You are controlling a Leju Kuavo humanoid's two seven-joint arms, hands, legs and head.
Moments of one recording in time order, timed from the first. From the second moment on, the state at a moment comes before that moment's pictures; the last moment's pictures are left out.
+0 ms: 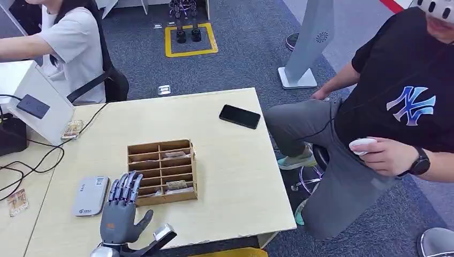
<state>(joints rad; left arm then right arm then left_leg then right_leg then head) 0.05 -0.07 -0.20 -1.29 -1.43 0.70 -0.14 -0.05 -0.02 0.30 -0.16 0.12 -0.51 0.05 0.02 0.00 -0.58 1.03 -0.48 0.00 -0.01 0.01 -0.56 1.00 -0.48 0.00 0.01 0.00</state>
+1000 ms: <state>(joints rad) 0.05 -0.09 -0.16 -1.24 -1.33 0.70 -0.23 -0.05 -0.02 0.30 -0.16 0.13 -0.51 0.05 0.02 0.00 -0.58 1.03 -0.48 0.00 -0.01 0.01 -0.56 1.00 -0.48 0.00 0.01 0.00</state>
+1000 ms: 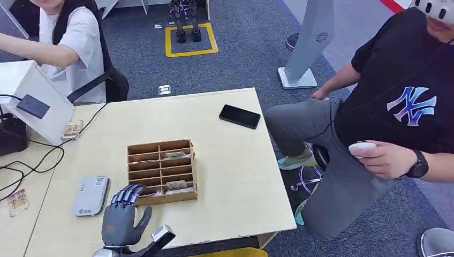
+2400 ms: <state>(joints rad) -0.22 0.45 -0.03 -1.68 -0.61 0.29 -0.31 -0.05 -0.02 0.30 -0.16 0.15 -0.50 0.02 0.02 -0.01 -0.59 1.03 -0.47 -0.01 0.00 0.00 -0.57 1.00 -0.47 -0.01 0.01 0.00</state>
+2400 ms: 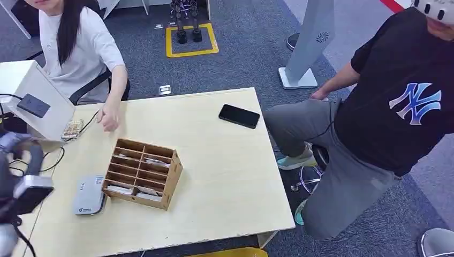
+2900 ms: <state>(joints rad) -0.37 0.52 0.02 -1.70 -0.89 0.35 -0.22 -0.05 -0.02 0.30 -0.16 0.17 -0.49 0.02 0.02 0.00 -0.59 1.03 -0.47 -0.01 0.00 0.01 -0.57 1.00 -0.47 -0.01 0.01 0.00</state>
